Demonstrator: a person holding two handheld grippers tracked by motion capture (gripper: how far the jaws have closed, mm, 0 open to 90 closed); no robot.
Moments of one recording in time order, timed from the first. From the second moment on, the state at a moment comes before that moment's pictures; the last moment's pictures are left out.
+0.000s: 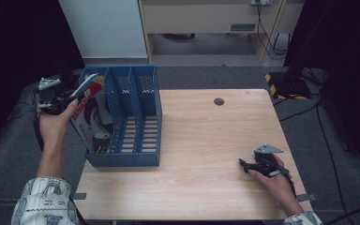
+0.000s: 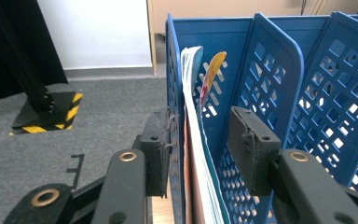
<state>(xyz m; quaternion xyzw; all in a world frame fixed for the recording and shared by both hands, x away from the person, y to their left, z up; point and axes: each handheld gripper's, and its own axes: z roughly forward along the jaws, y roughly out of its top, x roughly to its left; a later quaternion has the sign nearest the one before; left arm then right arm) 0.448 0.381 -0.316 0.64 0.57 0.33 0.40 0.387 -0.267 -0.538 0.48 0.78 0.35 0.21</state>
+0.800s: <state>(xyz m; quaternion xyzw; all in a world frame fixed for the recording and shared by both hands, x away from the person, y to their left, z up) 0.451 0.382 -0.316 0.65 0.58 0.31 0.37 0.387 -0.267 -0.538 0.48 0.78 0.35 0.21</state>
